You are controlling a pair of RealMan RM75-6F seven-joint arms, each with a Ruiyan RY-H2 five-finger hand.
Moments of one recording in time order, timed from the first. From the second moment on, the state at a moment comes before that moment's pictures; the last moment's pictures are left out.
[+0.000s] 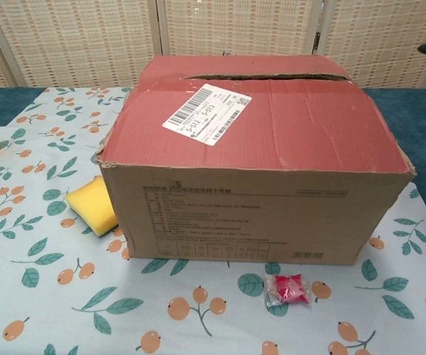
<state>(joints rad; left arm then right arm) -0.11 -1.10 -0.02 -1.62 1.50 1.44 0.01 0.51 -1.11 0.31 -1.84 -1.22 1.12 -0.39</state>
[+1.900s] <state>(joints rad) -0.11 -1.06 -0.02 -1.57 1.48 1.41 -0.18 1.15 -1.37 0.51 -1.21 -0.48 0.84 -0.61</state>
